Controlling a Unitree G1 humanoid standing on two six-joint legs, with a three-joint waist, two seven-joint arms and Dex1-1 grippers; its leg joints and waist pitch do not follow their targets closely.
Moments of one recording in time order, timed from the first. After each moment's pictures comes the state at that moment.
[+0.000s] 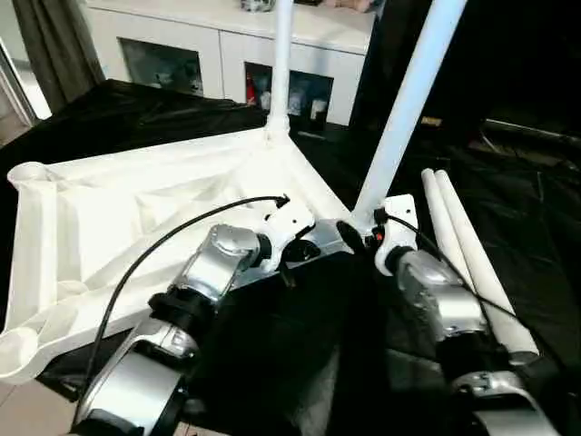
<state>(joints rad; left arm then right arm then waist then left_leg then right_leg) -0.69 0.17 -0.29 0.68 0.11 0.24 -0.85 -0.47 -0.14 0.00 0.57 0.10 0.21 0.47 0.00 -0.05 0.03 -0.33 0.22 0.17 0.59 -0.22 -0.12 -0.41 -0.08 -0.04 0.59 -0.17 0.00</state>
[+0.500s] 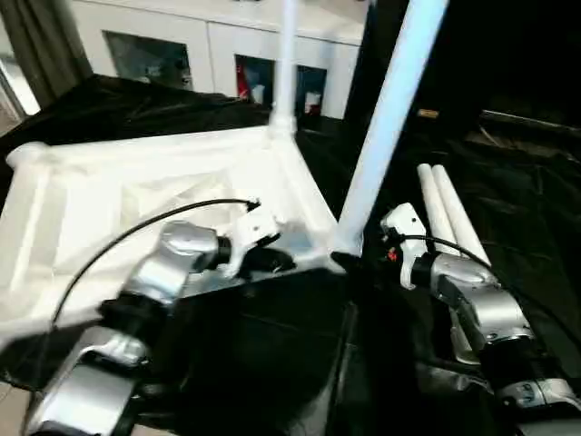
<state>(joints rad) -0.61 0.36 -0.29 0.58 0.01 0.13 -1.21 -0.43 -0.33 0.09 0.47 0.16 0.18 0.96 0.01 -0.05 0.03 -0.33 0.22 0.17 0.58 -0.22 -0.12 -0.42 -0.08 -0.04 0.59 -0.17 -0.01</state>
